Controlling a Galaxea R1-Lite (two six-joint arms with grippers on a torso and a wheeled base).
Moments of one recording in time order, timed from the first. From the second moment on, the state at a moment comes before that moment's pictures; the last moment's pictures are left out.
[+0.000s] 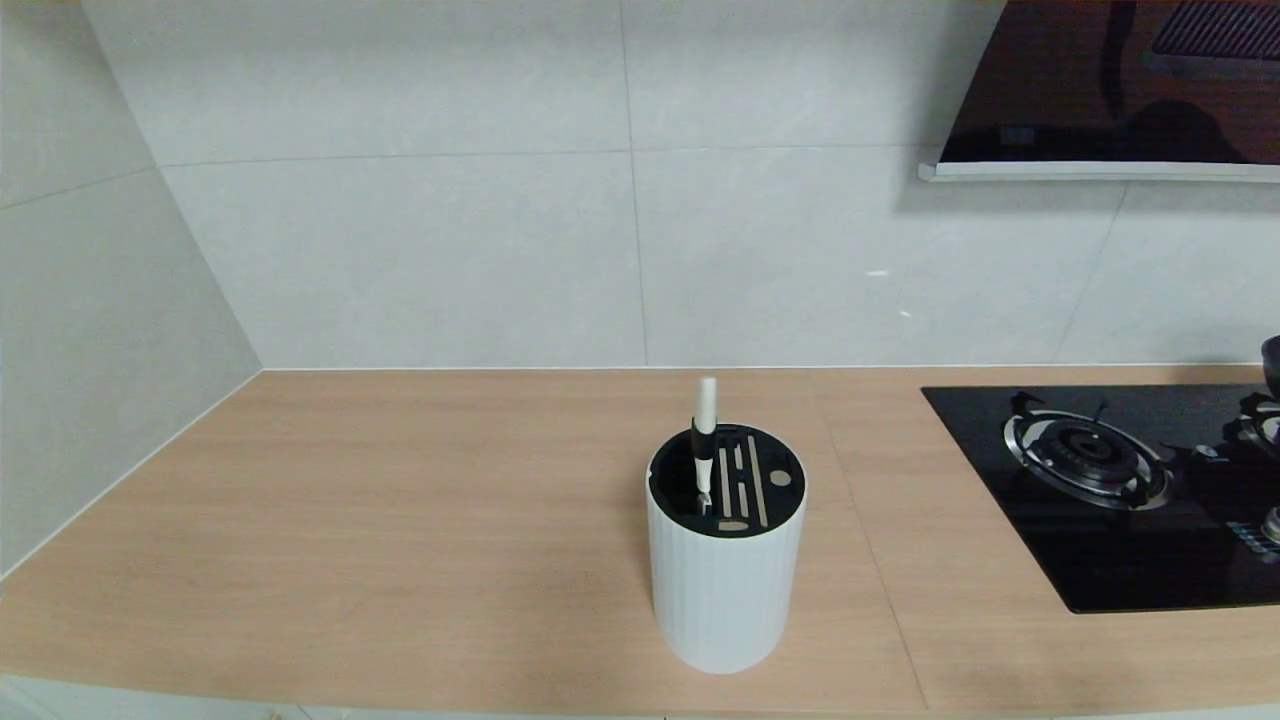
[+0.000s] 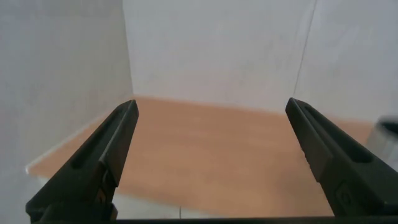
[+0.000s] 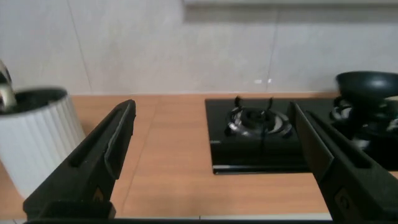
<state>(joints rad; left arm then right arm) 0.00 0.01 -0.25 0.01 0.19 0.02 0.00 0.00 -0.08 -0.16 -0.03 -0.03</state>
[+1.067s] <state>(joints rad) 0.00 0.00 0.00 -0.01 0.05 -0.01 0.00 0.00 0.00 -0.01 0.03 -0.02</state>
